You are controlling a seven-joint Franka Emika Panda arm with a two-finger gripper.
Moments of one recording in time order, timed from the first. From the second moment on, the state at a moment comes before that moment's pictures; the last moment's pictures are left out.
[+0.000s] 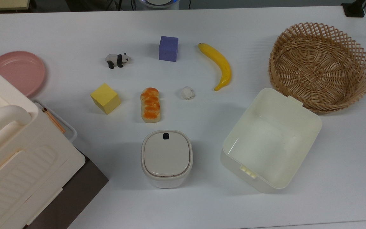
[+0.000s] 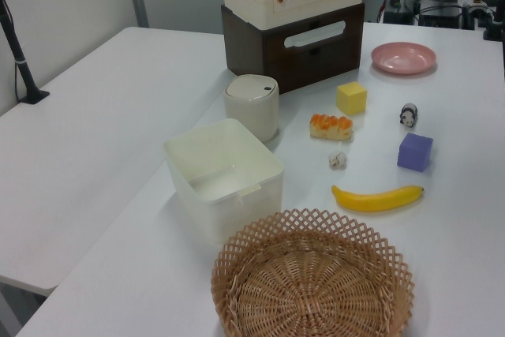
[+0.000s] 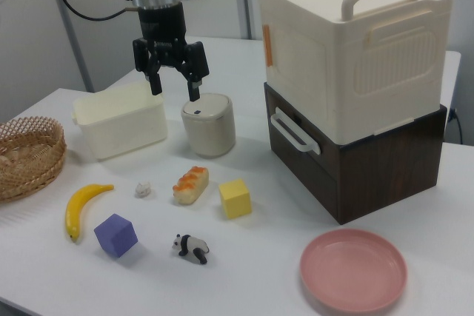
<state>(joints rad) -0.13 0.10 -0.03 -1.37 -0.08 1.37 -0.12</state>
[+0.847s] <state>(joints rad) -0.11 0.12 -0.03 -1.38 -0.09 1.37 -0.14</state>
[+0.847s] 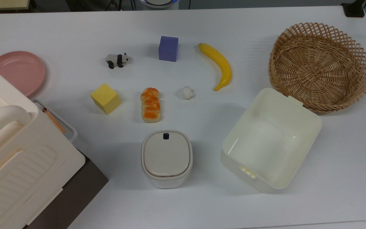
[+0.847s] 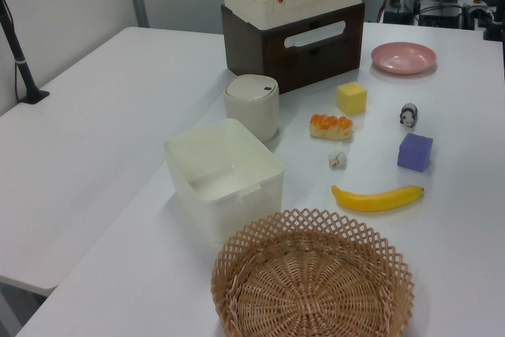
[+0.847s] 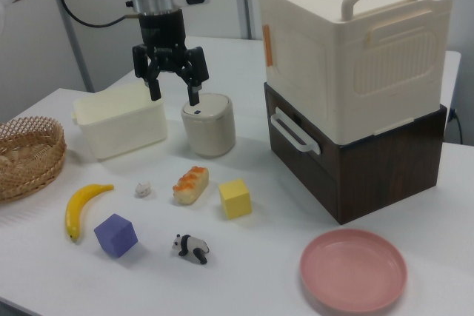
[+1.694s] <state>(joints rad) -0.09 0.14 -0.03 -1.38 -0.08 1.40 -0.15</state>
